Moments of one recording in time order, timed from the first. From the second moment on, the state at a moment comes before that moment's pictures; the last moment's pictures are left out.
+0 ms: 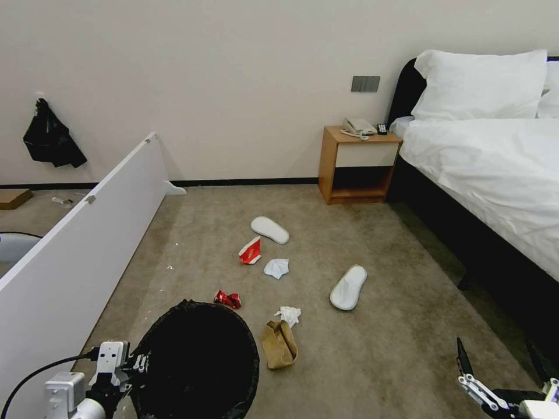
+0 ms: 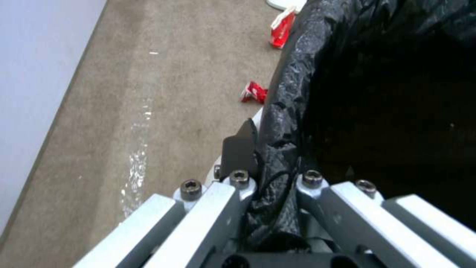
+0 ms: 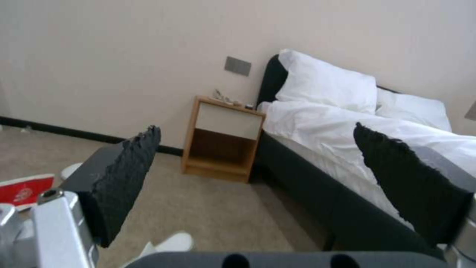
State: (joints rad) left arm 1.77 -1.20 -0.85 -2.34 -0.52 0.62 -0.01; right arm -2.00 1.53 0.91 2.23 0.11 0.51 -0.06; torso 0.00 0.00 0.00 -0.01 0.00
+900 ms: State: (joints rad) left arm 1.77 -1.20 -0.85 -2.34 -0.52 0.62 -0.01; right arm -1.99 1.53 0.93 2.21 0.10 0.52 -0.05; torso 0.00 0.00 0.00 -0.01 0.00
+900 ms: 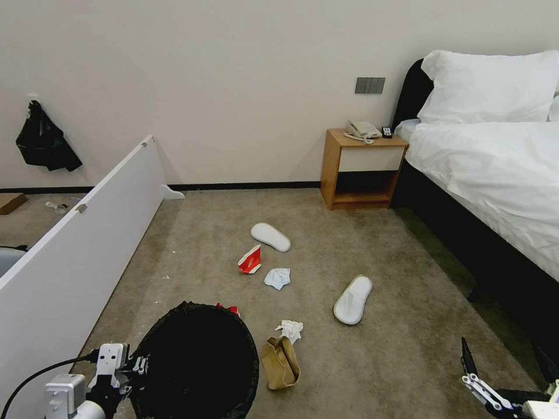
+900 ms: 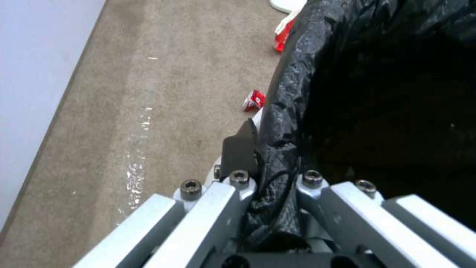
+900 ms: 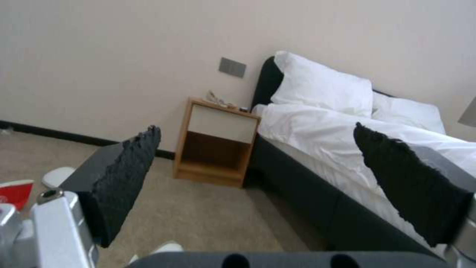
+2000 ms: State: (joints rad) left arm 1.77 -1.20 -0.84 -2.33 -0.51 0.62 -0.01; right arm -1.98 1.53 0.93 2.20 0.10 0.53 -0.08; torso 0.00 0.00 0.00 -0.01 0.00
